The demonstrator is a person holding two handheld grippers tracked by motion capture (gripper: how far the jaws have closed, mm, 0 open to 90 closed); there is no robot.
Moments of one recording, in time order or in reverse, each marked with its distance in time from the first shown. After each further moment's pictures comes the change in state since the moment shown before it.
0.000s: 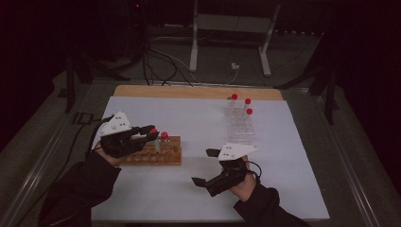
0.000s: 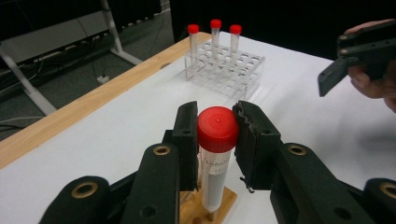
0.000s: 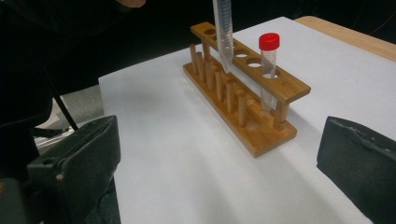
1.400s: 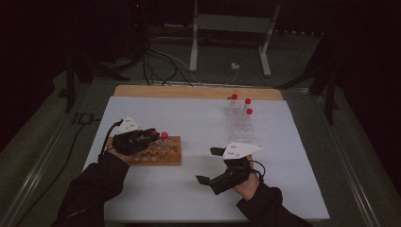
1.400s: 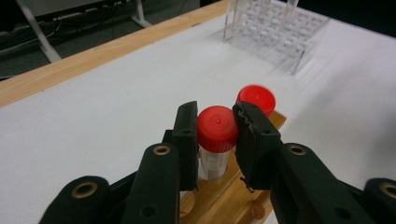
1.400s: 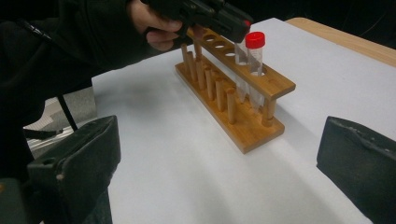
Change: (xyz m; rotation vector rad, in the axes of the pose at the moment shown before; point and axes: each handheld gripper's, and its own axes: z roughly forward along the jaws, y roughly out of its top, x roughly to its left) left arm 0.028 -0.058 0.053 0.078 0.068 -0.118; right arm -0.007 -0.004 -0.007 -0.010 -0.017 0.004
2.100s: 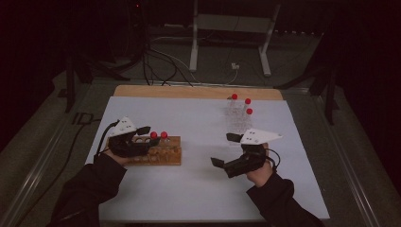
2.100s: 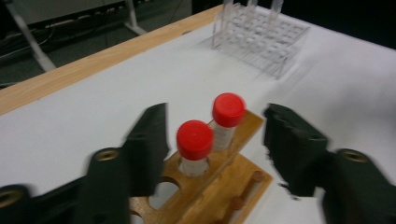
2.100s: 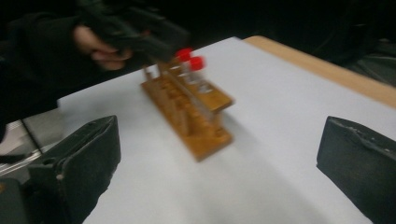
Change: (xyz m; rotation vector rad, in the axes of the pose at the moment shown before) left arm -0.008 0.007 -0.023 -0.036 -0.055 0.010; right arm -0.038 0.011 -0.033 -0.067 -0.124 0.023
